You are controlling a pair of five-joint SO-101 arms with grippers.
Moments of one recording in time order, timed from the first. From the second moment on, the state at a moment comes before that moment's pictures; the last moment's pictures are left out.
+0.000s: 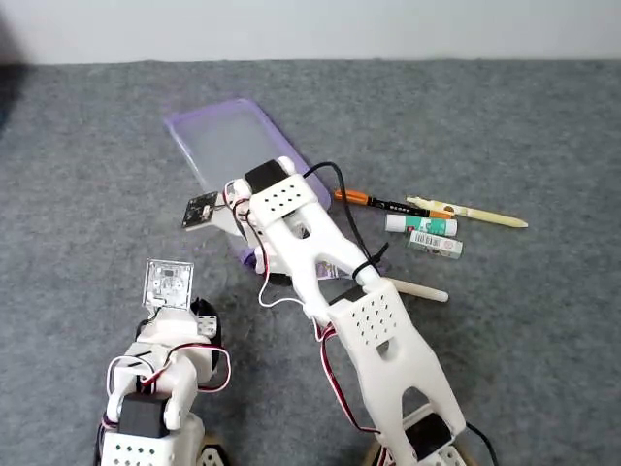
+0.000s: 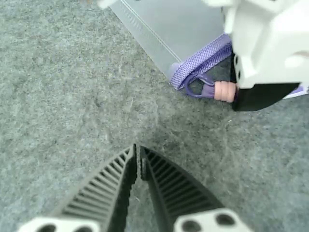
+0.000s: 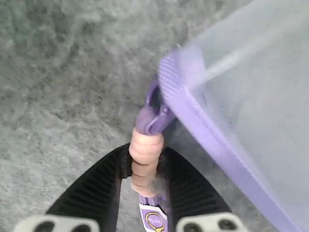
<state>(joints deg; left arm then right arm) 2.0 -103.4 97.1 64.7 6.1 -34.3 56.4 -51.5 100.3 48.7</state>
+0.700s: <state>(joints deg) 2.0 -103.4 97.1 64.7 6.1 -34.5 37.5 -51.5 100.5 39.2</state>
